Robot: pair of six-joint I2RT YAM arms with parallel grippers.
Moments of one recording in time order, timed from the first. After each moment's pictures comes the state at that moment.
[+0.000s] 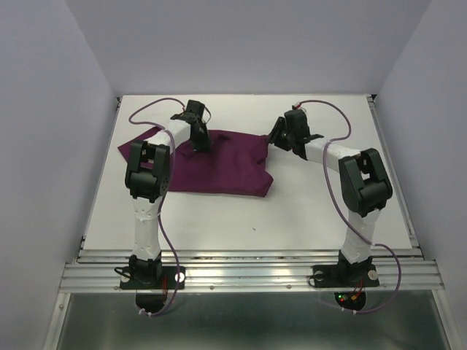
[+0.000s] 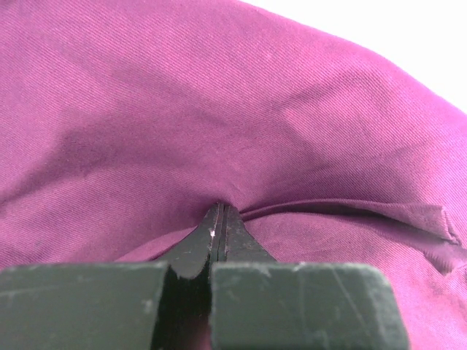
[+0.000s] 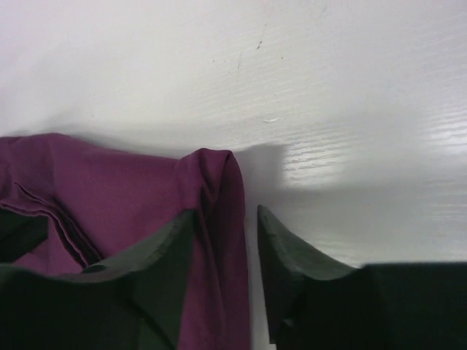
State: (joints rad) left arm -0.27 2.20 1.70 -0.57 0.06 -0.51; right arm 0.36 1.98 1.32 0.03 0.05 0.70
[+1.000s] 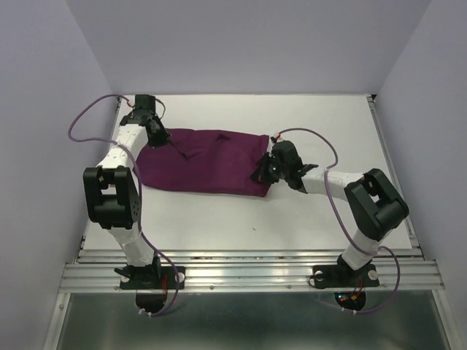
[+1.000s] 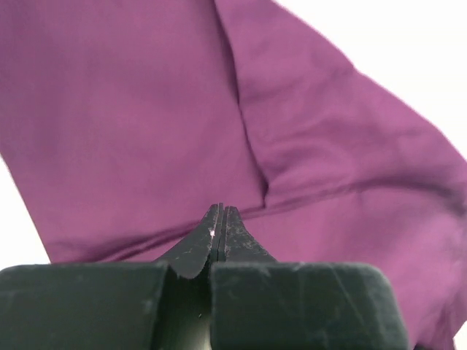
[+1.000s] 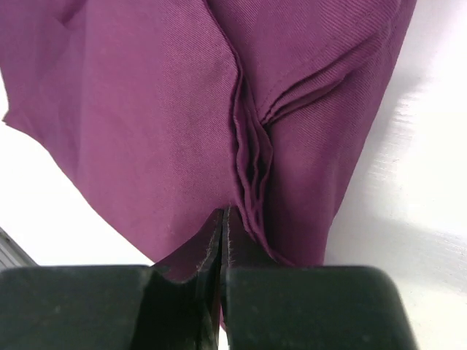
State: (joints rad) left arm -0.02 1.77 1.49 -0.63 -0.07 -0.50; right arm 0.57 1.70 0.91 0.15 -0.18 0.71
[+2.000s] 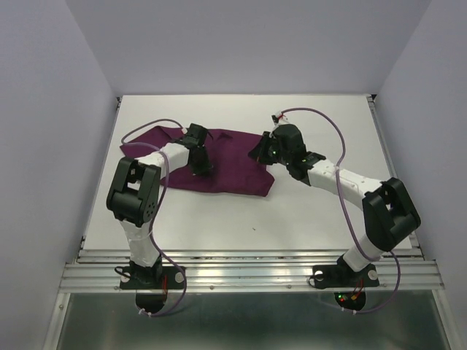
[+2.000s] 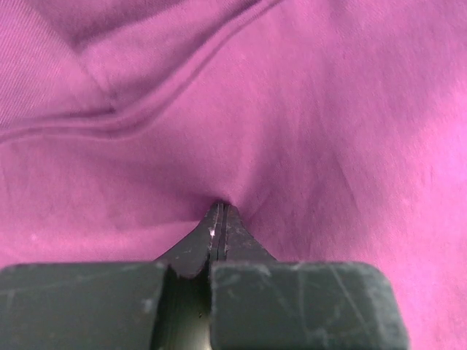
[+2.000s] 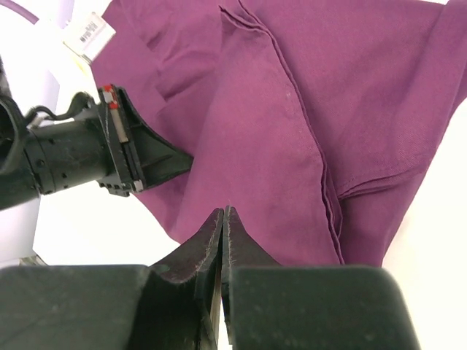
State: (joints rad) left arm -0.36 1.86 1.20 -0.44 -0.02 -0.61; right arm 0.58 1.61 1.06 0.09 -0.10 0.65
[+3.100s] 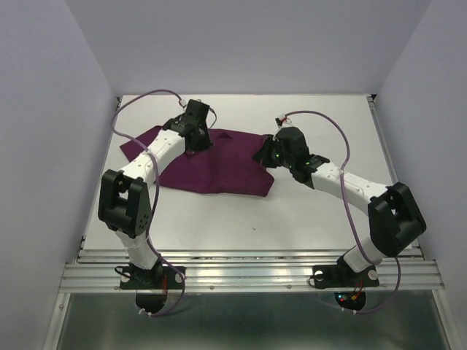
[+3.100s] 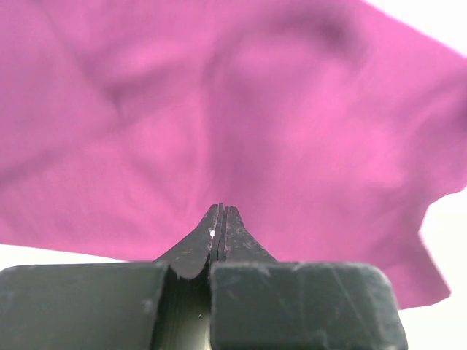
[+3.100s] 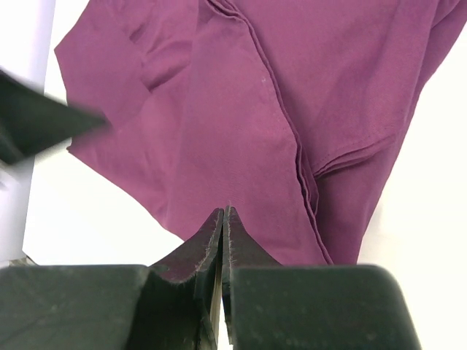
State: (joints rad) left arm -0.42 1.72 1.38 -0.65 -0.15 -0.57; right arm 0.58 1.55 1.02 0.05 -0.03 0.65
